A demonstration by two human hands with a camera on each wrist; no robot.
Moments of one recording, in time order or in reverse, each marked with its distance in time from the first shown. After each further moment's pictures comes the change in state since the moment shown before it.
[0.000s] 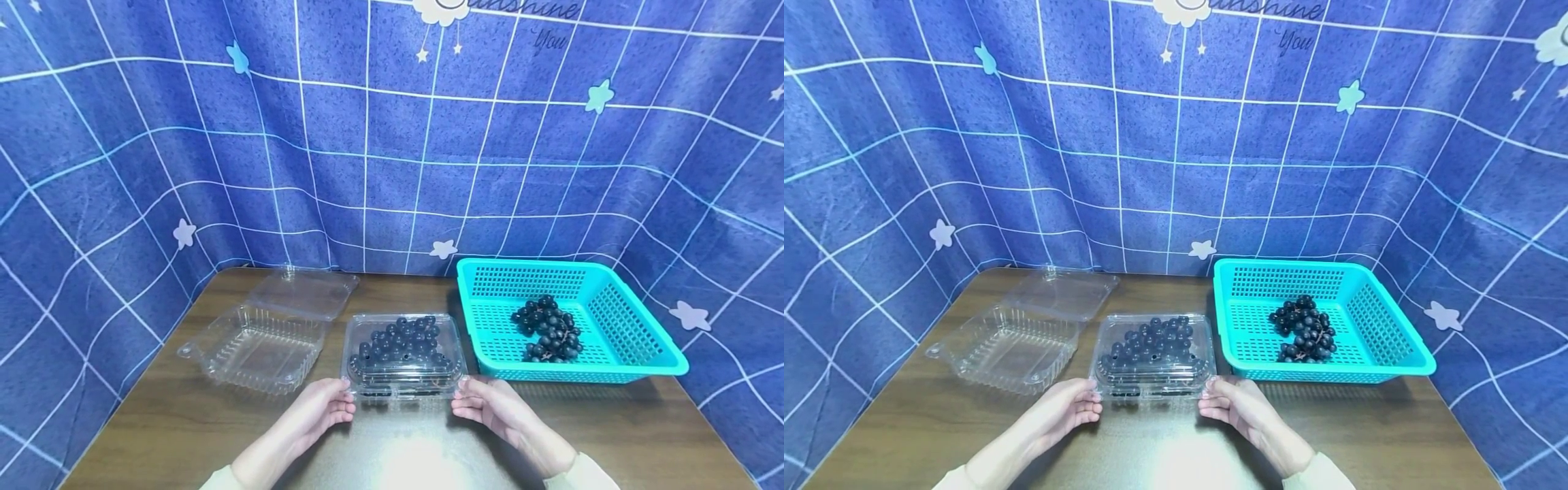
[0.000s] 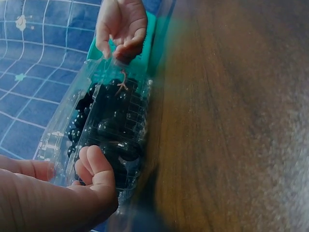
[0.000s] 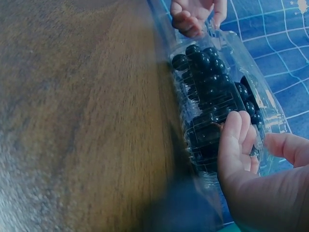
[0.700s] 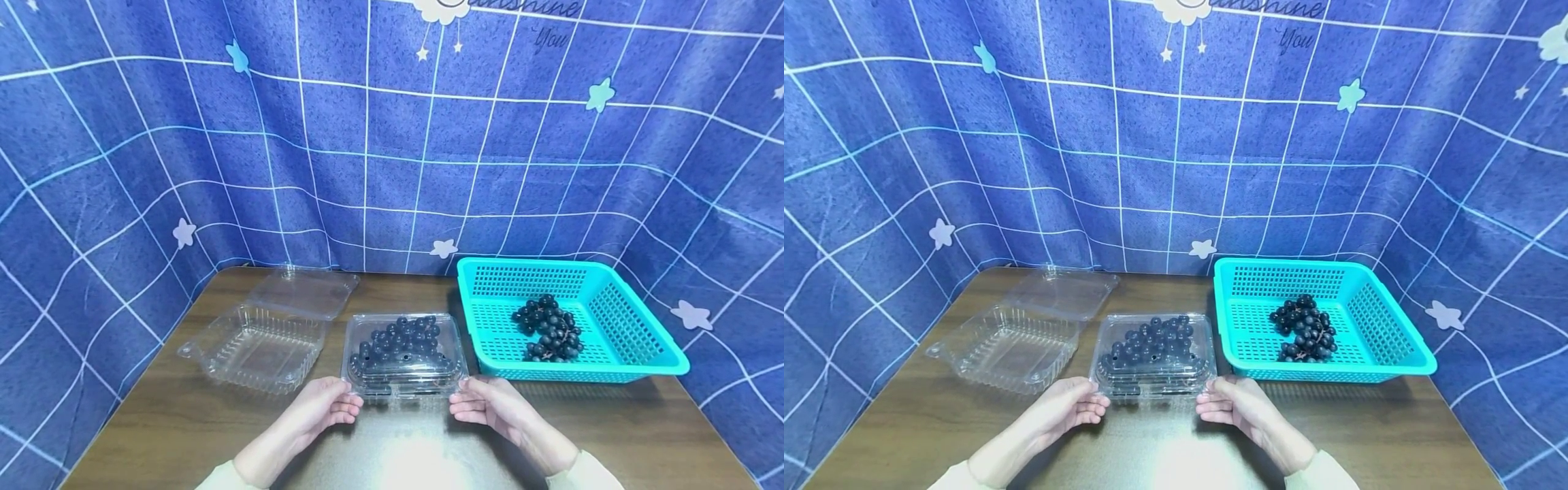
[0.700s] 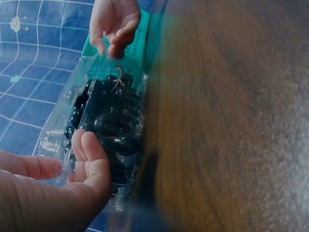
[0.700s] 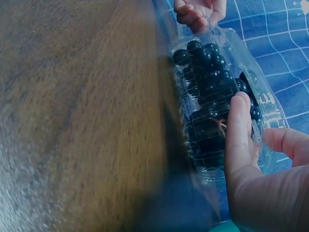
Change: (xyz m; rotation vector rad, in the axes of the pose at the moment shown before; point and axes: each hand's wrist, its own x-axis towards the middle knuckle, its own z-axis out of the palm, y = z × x) left_hand 0.005 0.000 -0.004 0.026 -0.089 0.002; right_hand -0.002 -0.002 -0.001 -0.055 -0.017 0.023
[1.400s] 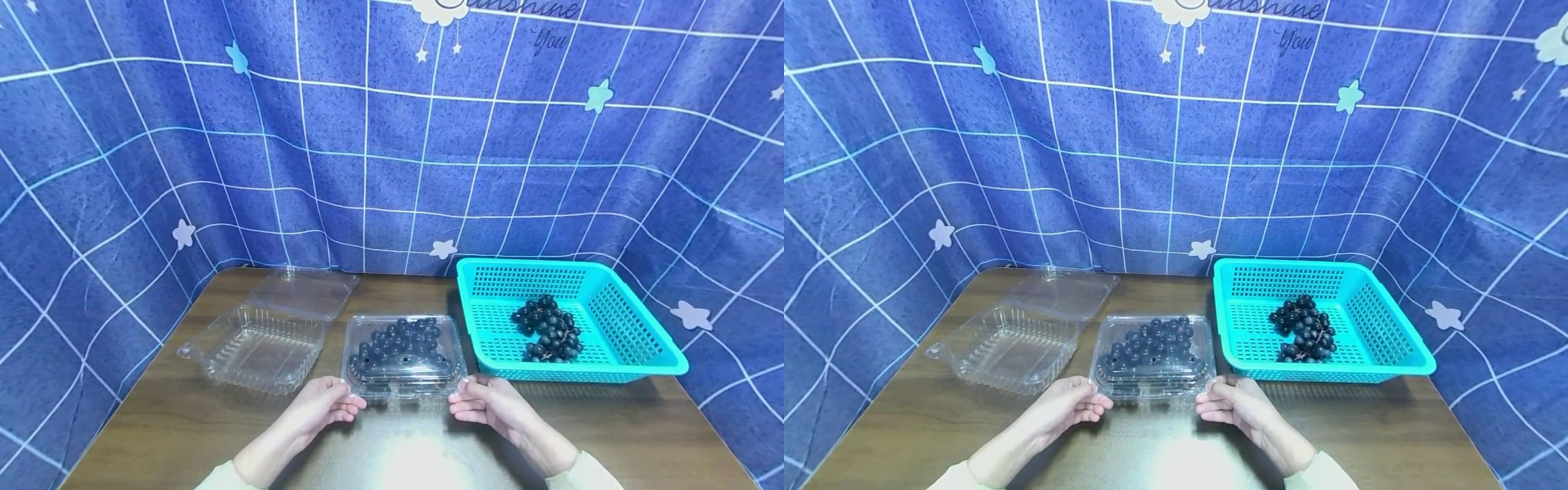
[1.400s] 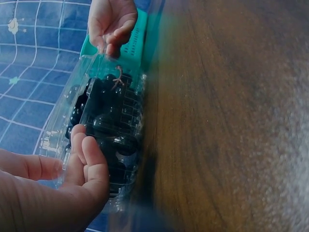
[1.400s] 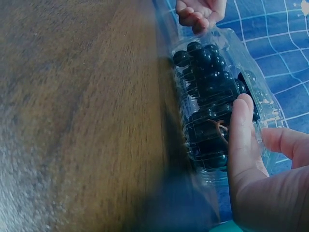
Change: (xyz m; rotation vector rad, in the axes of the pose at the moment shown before) left_hand 0.000 0.002 0.003 0.088 0.027 0.033; right_hand 0.000 0.000 -0.001 -0.051 -0.020 -0.038
